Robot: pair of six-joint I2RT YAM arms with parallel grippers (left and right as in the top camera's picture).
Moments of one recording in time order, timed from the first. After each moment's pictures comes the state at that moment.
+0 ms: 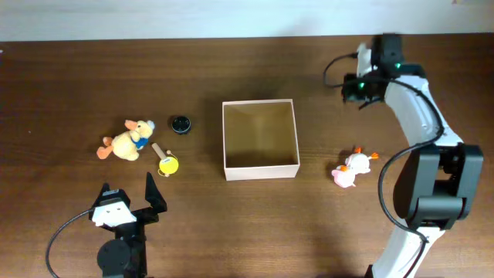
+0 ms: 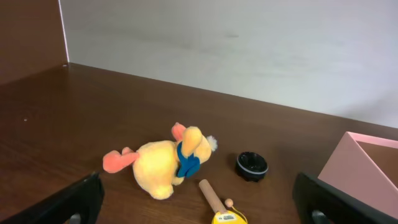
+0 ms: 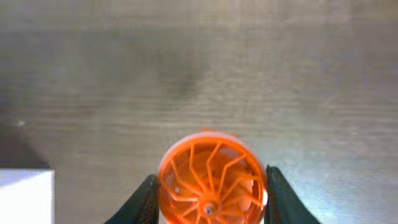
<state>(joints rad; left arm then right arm) 0.08 0.01 0.01 -0.07 -0.10 -0.16 -0.05 2.06 1.71 -0.75 -0.12 -0.02</state>
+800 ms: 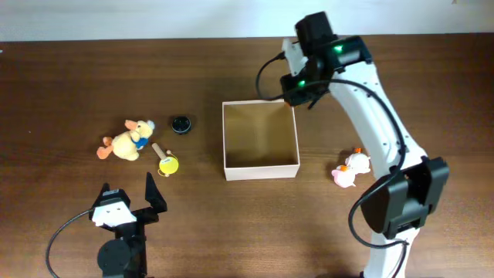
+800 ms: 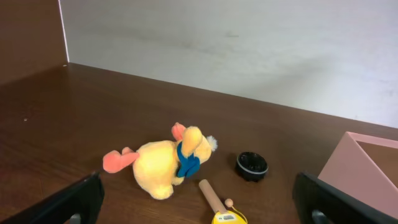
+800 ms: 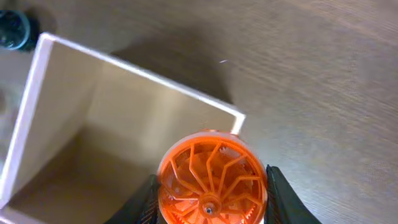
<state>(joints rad) 0.08 0.01 0.01 -0.07 -0.10 -0.16 0.32 2.07 2.06 -1.22 -0.12 -0.06</state>
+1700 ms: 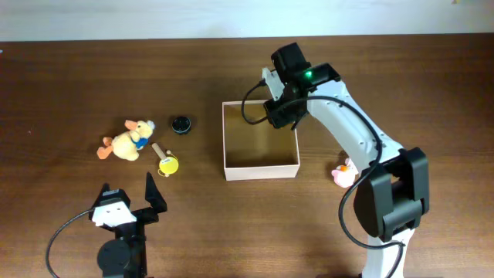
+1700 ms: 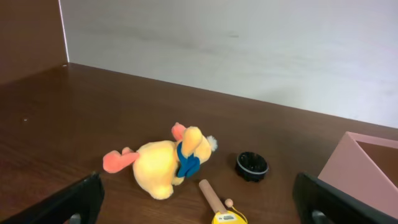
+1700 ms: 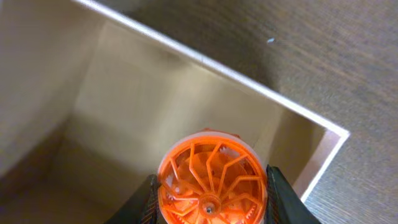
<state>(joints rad) 0.08 0.01 0.01 -0.07 -0.10 -0.16 0.39 2.07 1.79 -1.00 -0.12 -0.07</state>
